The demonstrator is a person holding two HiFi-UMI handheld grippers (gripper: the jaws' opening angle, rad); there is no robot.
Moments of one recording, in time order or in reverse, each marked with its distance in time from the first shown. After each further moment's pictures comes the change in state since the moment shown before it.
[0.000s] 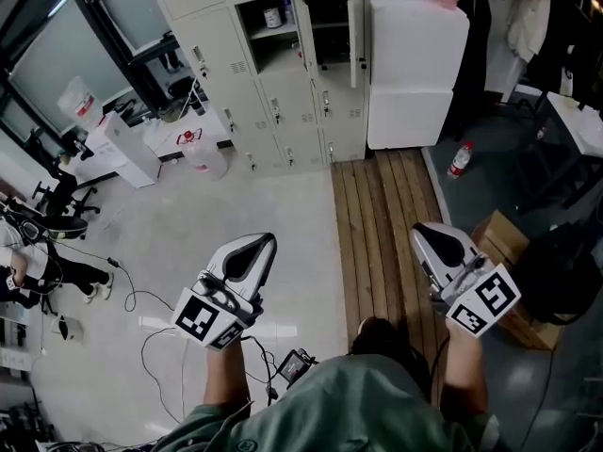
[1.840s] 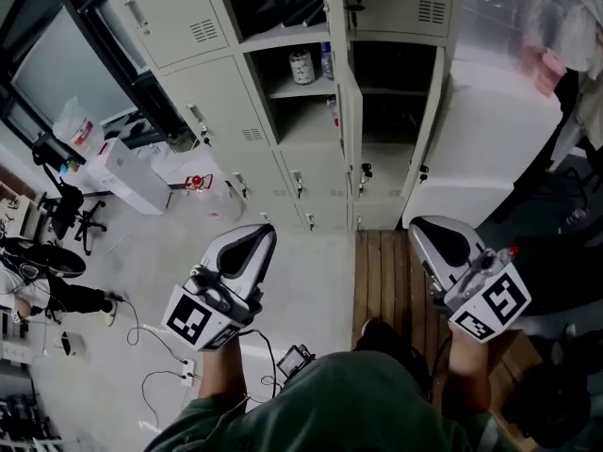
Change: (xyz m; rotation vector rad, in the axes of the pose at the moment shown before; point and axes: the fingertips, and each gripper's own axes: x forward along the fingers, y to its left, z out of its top) left arm 0.302 0.386 0.012 0.081 -0.092 0.080; right arm 0.397 -0.319 0.066 -0.061 -0.074 0.171
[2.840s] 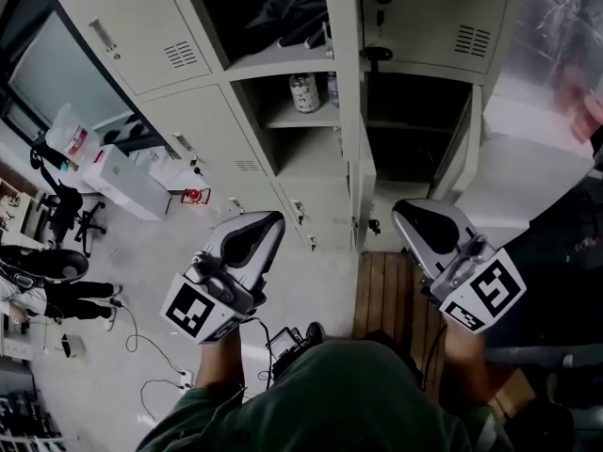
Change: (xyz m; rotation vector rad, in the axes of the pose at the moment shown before) left arm 0.135 0.120 -0.034 0.049 0.023 -0.006; right arm 0.139 -0.135 -0.009 -0.050 0.022 0.080
